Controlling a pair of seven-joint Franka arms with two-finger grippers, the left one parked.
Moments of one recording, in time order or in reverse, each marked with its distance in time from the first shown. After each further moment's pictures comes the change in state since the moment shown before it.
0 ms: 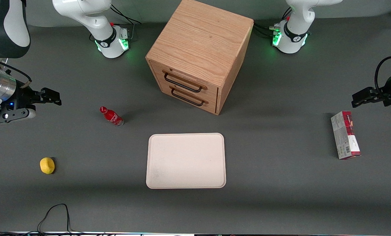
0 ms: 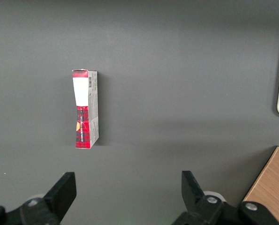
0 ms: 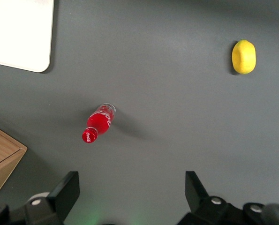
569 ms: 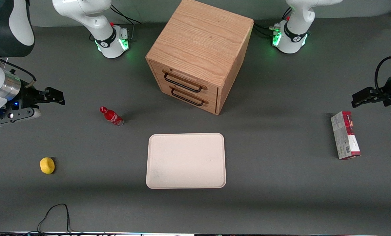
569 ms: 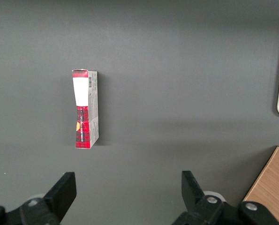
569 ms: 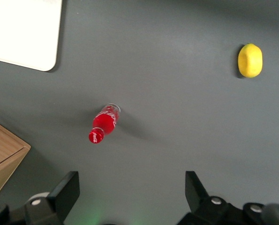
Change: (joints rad) arm 0.019 0.001 0.009 0.000 0.014 0.000 0.000
